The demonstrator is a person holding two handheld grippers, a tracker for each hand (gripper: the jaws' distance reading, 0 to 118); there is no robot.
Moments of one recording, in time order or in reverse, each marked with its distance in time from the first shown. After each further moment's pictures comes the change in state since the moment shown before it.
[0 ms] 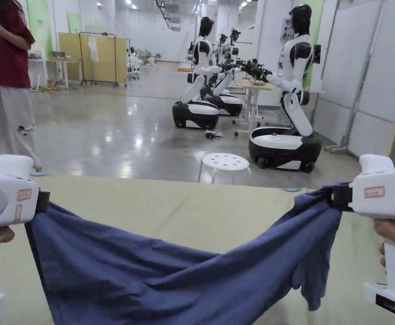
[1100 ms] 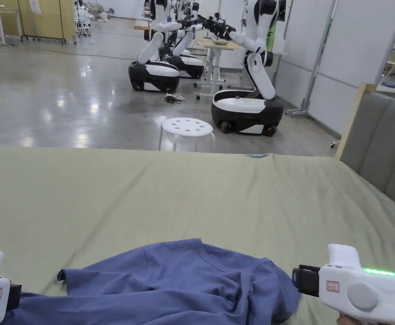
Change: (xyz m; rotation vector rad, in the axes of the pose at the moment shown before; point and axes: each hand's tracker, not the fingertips) left arm 0.064 -0.159 -0.140 -0.311 -0.091 0.044; right arm 0.071 -0.208 -0.155 -0.326 -0.208 -0.123
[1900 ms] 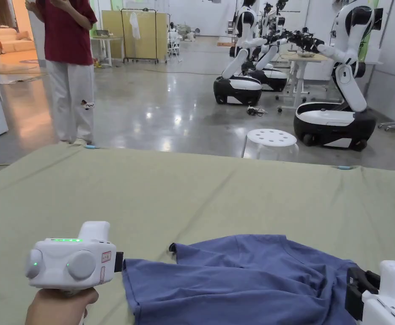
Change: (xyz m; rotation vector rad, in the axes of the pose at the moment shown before) left arm -0.053 -0.031 0.057 0.001 -0.010 0.073; right arm -0.136 -0.103 0.200 0.424 0.136 0.185
